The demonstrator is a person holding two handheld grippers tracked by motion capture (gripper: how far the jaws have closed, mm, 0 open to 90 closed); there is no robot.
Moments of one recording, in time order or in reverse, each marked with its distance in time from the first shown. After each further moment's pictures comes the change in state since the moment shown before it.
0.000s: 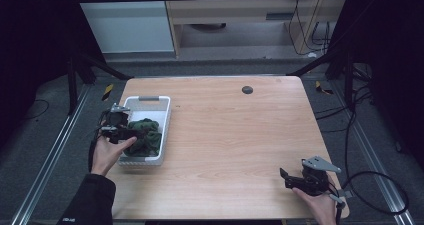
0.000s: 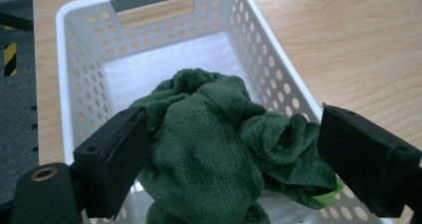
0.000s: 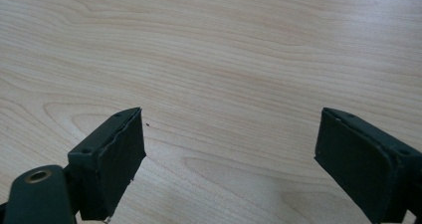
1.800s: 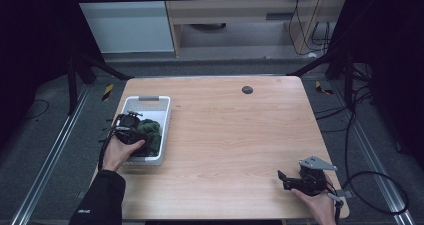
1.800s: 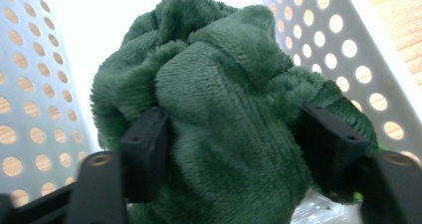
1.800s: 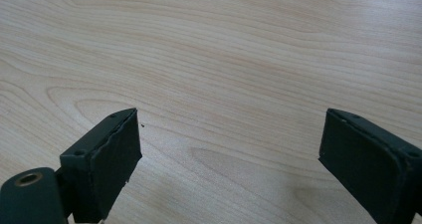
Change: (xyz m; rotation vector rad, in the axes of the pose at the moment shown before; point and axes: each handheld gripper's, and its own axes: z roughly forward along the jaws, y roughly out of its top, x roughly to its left) left arm 0.000 -0.009 0.051 0.242 -0.008 -0.013; right arm 0.002 -0.001 0.005 0.050 0.030 -0.015
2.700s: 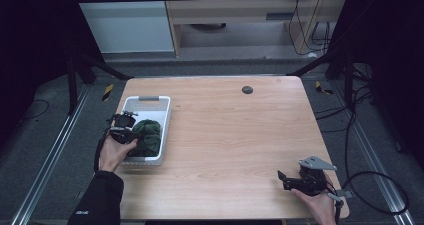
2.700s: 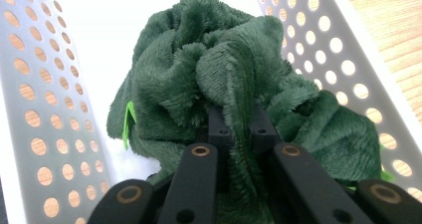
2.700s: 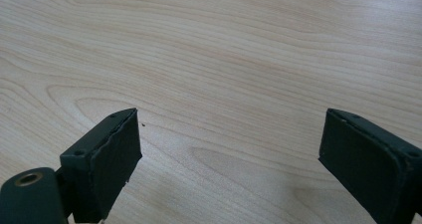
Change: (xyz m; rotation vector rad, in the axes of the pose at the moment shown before) left arm 0.006 -0.004 -0.014 -0.032 -0.021 -0.014; right arm 0.000 0.000 0.000 0.003 0.000 -0.007
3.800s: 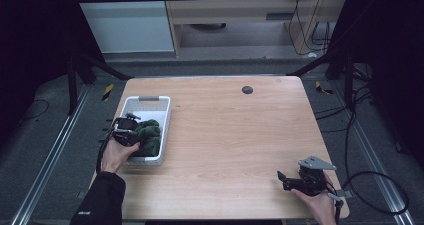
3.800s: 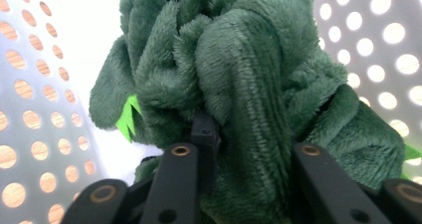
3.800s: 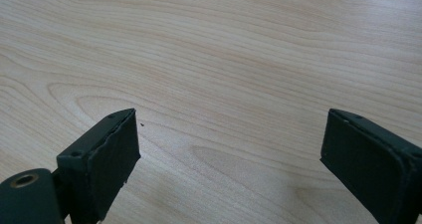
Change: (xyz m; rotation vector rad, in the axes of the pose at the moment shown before) left arm 0.000 -0.004 0.014 0.118 0.009 -0.021; right arm 0.000 0.000 0.001 0.006 0.001 -0.008
